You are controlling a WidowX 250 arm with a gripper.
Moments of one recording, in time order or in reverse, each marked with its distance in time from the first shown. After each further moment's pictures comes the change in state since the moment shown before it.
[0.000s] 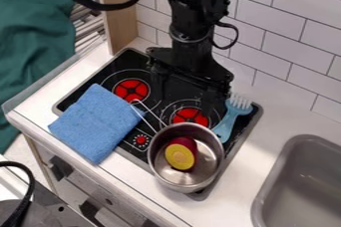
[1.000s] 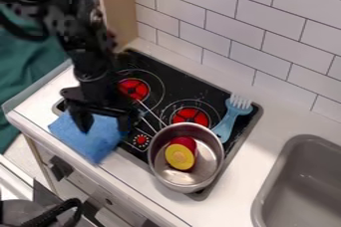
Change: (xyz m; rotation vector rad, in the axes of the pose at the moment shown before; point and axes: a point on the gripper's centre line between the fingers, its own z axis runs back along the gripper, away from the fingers) arm -0.055 0.102 -0.053 -0.020 0.049 0.228
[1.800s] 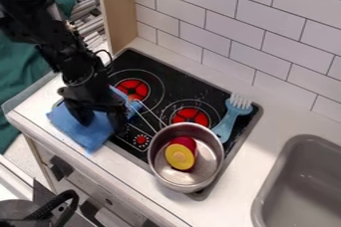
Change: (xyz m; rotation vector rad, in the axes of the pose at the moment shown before) arm 0.029 0.029 -0.029 -0.051 -0.119 -0.071
